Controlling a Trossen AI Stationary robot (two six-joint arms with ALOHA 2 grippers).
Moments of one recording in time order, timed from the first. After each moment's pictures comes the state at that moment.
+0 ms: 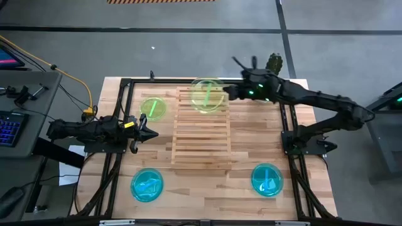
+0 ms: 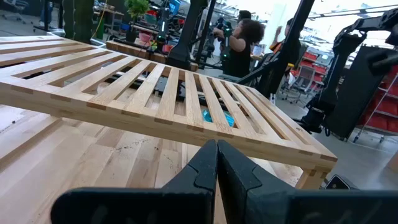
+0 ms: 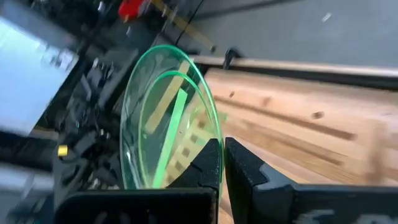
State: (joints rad) left arm -0.07 0.02 0.01 0.01 0.01 -0.26; right arm -0.30 1.25 1.21 -0.39 0.09 0.85
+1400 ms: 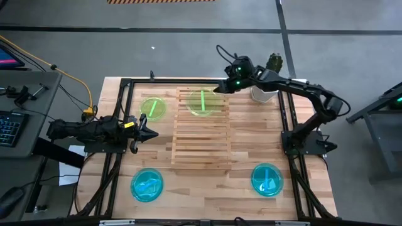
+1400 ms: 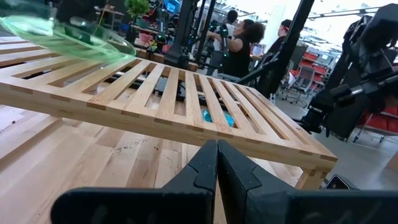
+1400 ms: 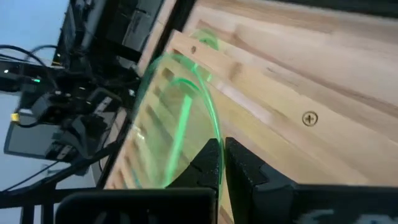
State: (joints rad) left arm -0.07 0.02 0.01 0.01 0.01 -0.26; right arm -0.60 1.56 1.21 -0.29 -0.47 0.73
